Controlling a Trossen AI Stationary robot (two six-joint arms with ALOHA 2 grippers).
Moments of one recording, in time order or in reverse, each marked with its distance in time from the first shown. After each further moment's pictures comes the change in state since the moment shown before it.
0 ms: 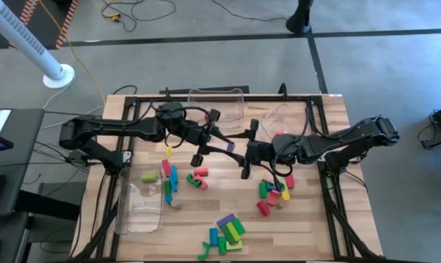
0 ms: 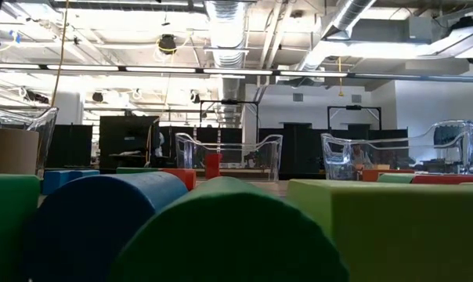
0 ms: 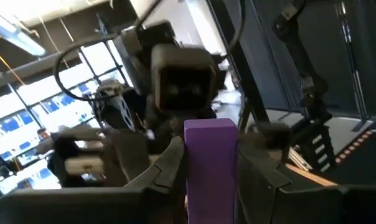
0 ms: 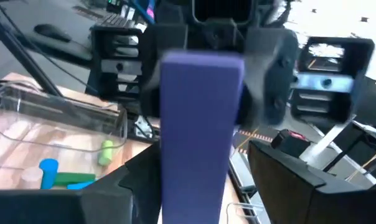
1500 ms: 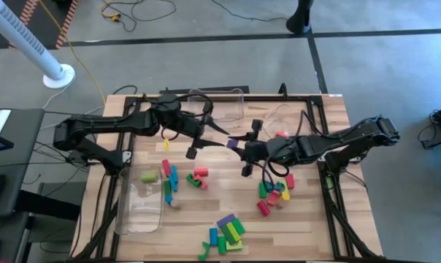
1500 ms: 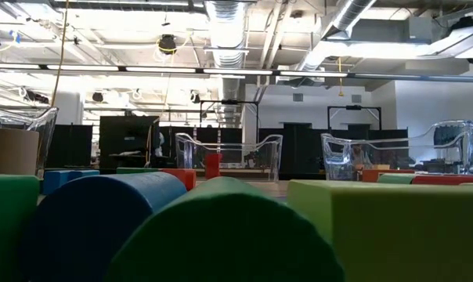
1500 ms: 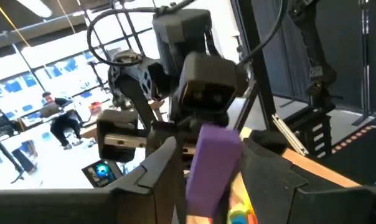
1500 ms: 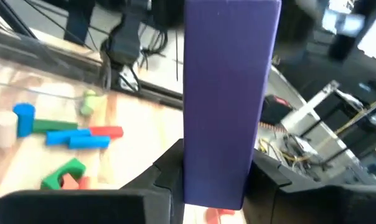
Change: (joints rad) left arm 0.062 -0.084 0.001 -0.196 -0.012 -0.038; right arm -0.009 -0.008 0.000 -0.193 0.121 0.037
